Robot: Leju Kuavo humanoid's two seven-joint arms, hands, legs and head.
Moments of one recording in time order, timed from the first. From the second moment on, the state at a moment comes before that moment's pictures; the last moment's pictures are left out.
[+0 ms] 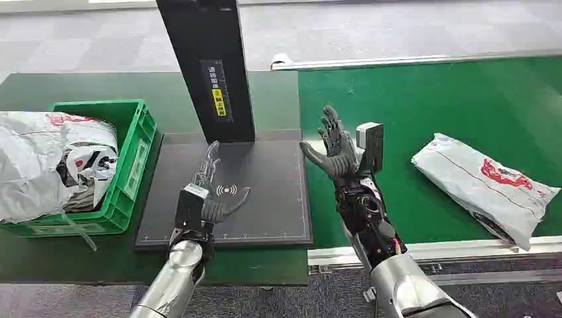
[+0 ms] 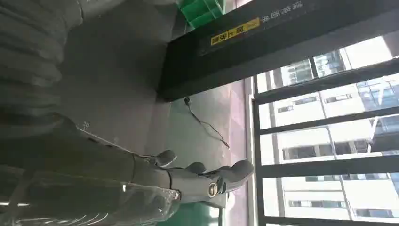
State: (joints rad) left arm -0.38 -0.23 -0.23 -0.96 -0.18 0.14 -0.63; right arm -0.67 0.14 0.31 -0.71 -0.26 0.00 -0.42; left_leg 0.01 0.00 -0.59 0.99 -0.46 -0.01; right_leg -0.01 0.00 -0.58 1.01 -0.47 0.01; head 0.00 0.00
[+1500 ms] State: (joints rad) left arm -0.31 -0.22 -0.18 -1.06 -0.20 0.16 -0.58; right arm -0.62 -0.18 0.16 -0.83 0.85 -0.30 -0.02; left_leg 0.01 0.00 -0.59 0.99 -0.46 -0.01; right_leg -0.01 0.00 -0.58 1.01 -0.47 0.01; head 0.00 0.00
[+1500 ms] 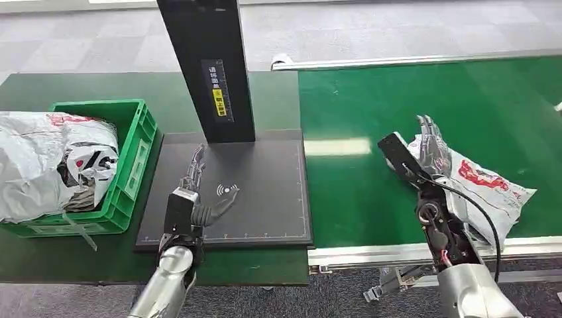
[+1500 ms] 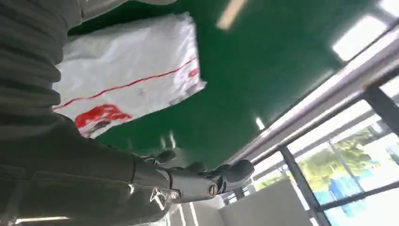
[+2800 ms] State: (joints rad) left arm -0.18 -0.20 -0.17 -1.21 -0.22 0.15 -0.52; right arm -0.58 -0.40 0.10 -0.62 1.18 0.16 0.12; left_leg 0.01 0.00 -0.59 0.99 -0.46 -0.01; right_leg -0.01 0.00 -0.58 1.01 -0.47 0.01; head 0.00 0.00
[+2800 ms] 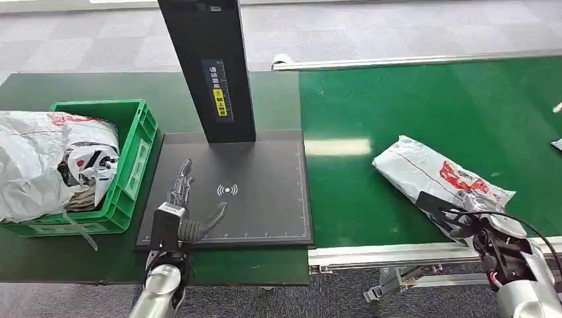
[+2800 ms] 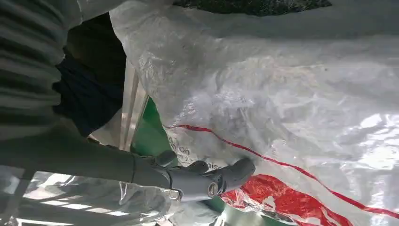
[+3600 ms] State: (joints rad) left arm -0.18 -0.20 -0.18 -1.21 -0.21 0.15 -0.52; right arm -0.56 -0.42 0.10 -0.61 1.13 0.24 0.07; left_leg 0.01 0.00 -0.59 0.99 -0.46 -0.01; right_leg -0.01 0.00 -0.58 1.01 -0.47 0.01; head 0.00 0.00
